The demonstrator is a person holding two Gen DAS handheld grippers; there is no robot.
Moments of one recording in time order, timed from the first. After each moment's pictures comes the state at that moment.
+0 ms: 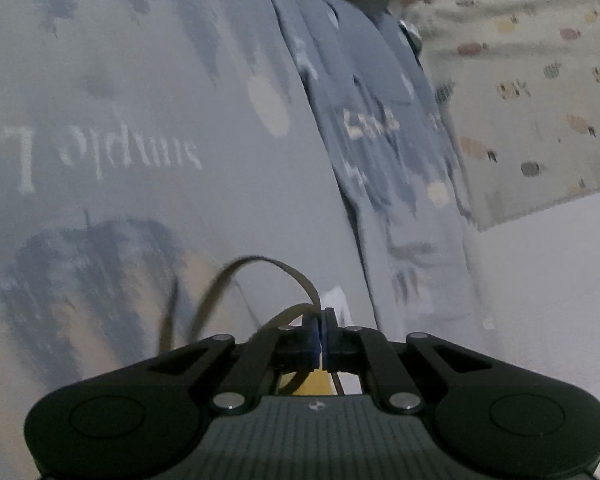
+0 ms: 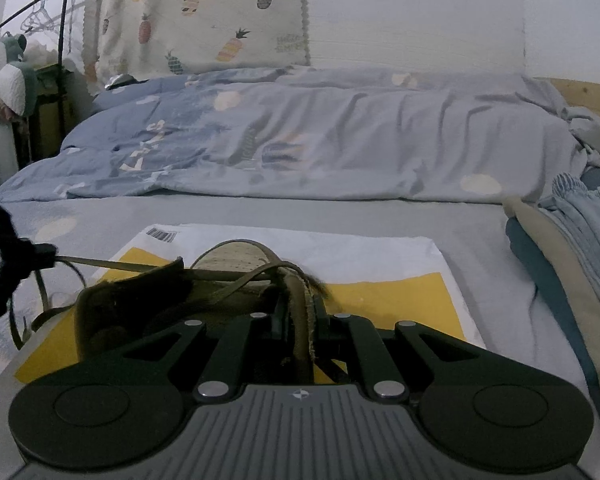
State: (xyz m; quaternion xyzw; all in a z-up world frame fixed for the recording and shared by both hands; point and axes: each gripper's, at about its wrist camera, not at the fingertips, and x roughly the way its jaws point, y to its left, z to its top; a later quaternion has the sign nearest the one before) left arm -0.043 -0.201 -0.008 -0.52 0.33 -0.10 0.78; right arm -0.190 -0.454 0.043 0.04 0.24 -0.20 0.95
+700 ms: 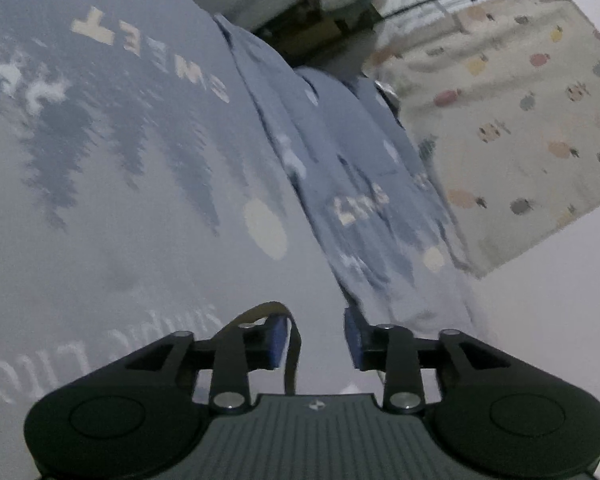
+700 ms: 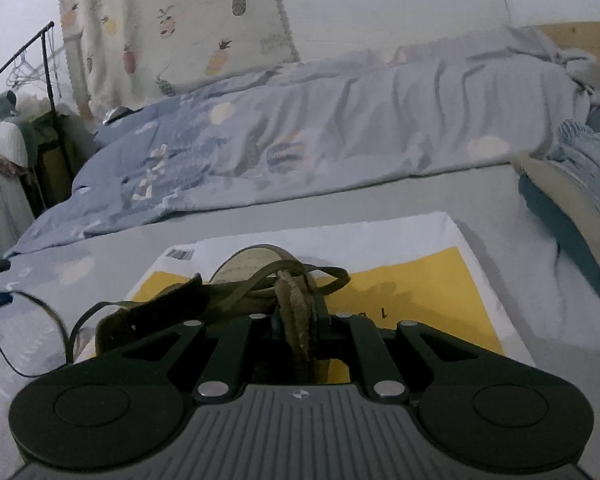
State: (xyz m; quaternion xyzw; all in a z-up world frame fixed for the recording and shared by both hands) left arm -0.041 -0.139 0.031 -0.48 0.25 -0.06 0.84; right arm -0.196 -0.476 0.048 0.14 0.22 -0.17 0.95
